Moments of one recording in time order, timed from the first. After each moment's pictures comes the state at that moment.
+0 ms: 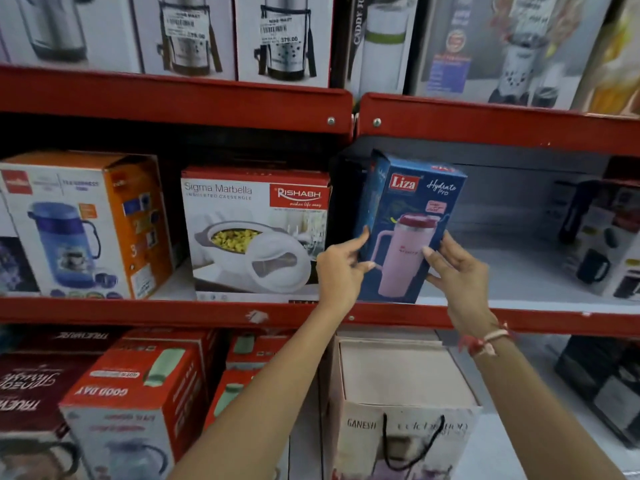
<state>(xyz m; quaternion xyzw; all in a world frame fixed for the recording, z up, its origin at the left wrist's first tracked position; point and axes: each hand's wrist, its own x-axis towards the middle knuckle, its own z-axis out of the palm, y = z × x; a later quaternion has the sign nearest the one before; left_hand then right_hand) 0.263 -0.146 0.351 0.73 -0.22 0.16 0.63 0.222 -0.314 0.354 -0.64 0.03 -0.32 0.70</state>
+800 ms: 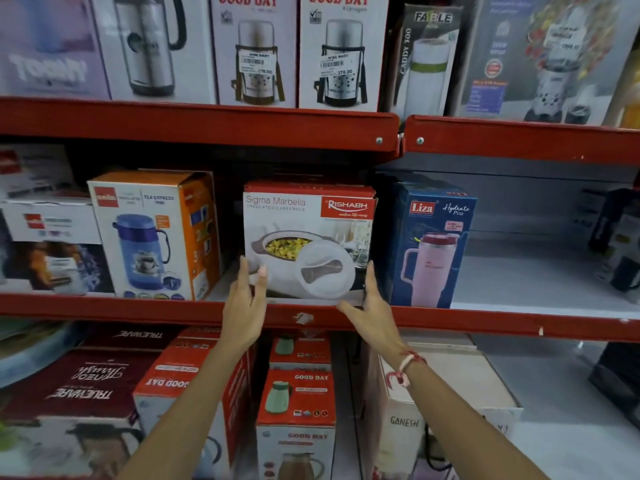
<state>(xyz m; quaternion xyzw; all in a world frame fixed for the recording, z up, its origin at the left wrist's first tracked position) 0.266 0.063 0.298 0.84 -0.06 0.19 0.51 0.227 -0.150 0.310 -0.85 -0.01 -0.13 0.51</state>
